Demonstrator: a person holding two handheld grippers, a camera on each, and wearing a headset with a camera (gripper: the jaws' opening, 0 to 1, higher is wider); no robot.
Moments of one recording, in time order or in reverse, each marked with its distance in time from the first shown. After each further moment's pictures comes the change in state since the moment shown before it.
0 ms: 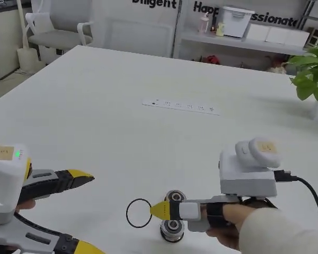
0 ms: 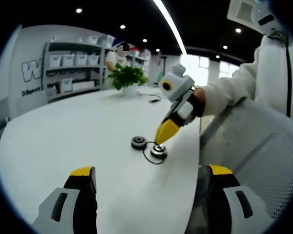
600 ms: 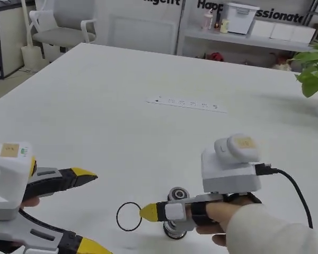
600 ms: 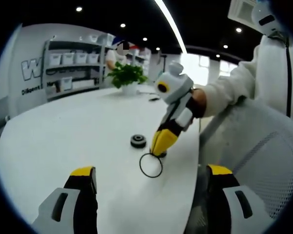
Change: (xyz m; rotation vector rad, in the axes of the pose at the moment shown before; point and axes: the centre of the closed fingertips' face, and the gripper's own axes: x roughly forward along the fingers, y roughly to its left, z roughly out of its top) left arm 0.000 -0.001 -0.003 -0.003 0.013 -0.003; right arm 0.024 0.003 -0.013 -0.063 0.094 -0.015
